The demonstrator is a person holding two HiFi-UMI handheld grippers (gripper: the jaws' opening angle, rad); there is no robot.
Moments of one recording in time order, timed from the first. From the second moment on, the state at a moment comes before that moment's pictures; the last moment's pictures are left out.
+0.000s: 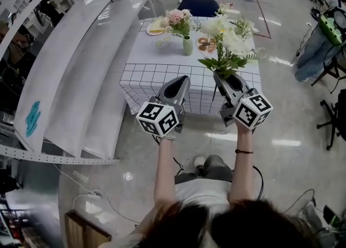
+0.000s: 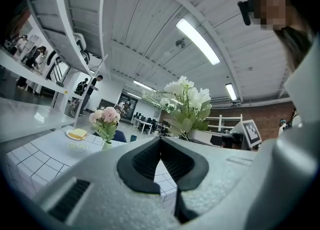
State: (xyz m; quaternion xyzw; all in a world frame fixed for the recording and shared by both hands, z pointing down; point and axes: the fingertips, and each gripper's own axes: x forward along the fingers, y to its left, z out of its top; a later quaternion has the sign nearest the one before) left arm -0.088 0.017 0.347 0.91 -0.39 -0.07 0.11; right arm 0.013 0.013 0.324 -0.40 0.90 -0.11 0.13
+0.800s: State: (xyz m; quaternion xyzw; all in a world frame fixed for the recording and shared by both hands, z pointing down) left arm -0.093 -0.046 0.350 0.90 -0.41 -0.06 0.11; right arm 0.020 -0.061 0.332 -0.40 0.90 -0.12 0.14
